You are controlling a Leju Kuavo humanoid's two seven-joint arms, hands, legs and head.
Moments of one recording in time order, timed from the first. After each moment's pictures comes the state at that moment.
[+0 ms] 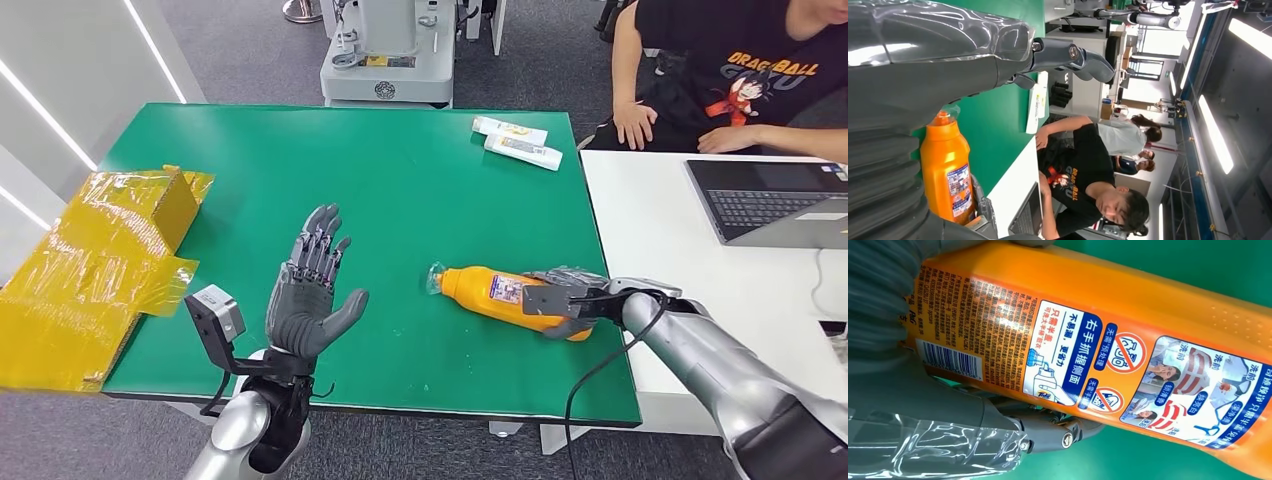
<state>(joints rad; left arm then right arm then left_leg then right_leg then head) -0.17 -0.09 -0.49 -1.42 0.21 0.13 -0.34 -0.89 -0.34 1.07 -0.53 0.28 0.32 -0.51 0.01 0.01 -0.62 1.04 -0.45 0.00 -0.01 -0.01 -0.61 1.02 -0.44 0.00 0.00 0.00</state>
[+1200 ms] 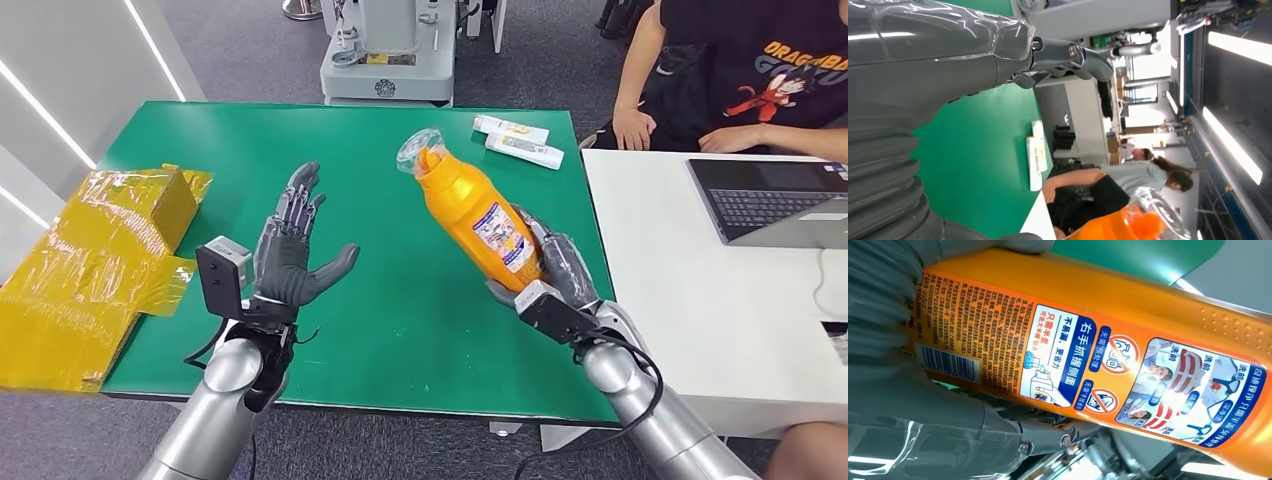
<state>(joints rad) -0.37 -0.04 -0.43 -1.25 0.06 0.14 -0.34 -0.48 -0.25 0.65 -1.20 0.18 -0.24 -0.63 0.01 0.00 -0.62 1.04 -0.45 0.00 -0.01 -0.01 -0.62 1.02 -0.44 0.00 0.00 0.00</state>
